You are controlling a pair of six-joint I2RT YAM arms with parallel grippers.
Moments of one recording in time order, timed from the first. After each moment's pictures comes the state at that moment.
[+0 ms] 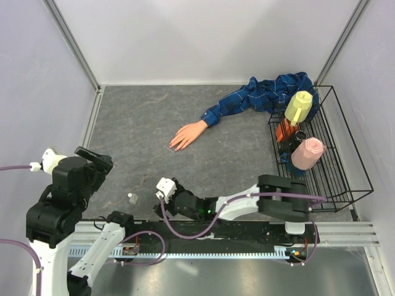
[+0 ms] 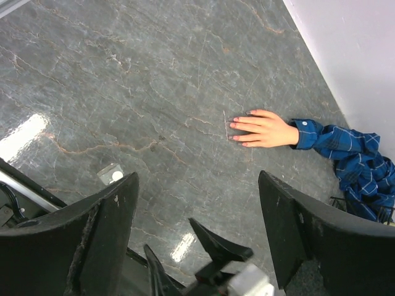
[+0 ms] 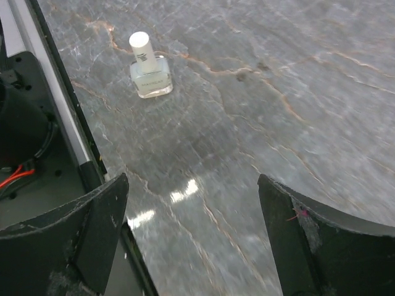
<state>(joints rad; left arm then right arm) -0.25 0.60 1.32 -1.36 -0.48 -1.03 1.44 1.82 0.88 0.60 0.35 0.15</state>
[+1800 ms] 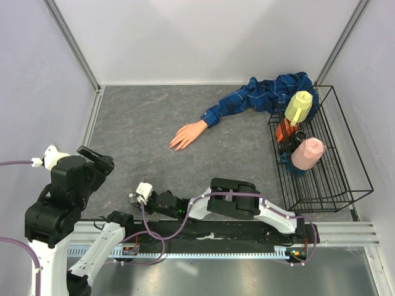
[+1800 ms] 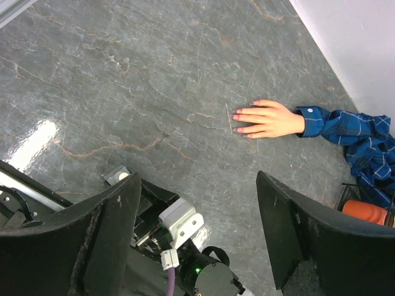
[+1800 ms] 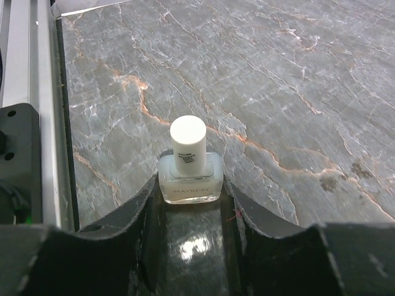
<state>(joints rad) -0.25 0.61 1.34 -1.36 -0.44 -0.95 1.39 2.39 1.27 1.00 0.18 0.02</state>
